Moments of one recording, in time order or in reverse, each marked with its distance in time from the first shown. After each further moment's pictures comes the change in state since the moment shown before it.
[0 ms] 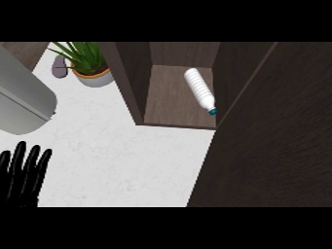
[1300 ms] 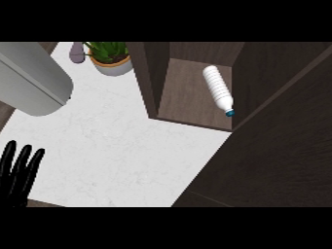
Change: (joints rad) left arm 0.006 0.058 0.050 -0.016 0.039 -0.115 -0.011; right arm 0.019 0.035 -0.019 0.125 -0.442 0.054 0.079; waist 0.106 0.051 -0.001
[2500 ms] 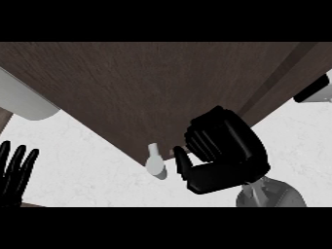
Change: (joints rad) left arm 0.015 0.011 0.040 0.036 0.039 -0.058 -0.008; right arm -0.418 0.132 -0.370 0.483 -0.058 -0.619 -0.134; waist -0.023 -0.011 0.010
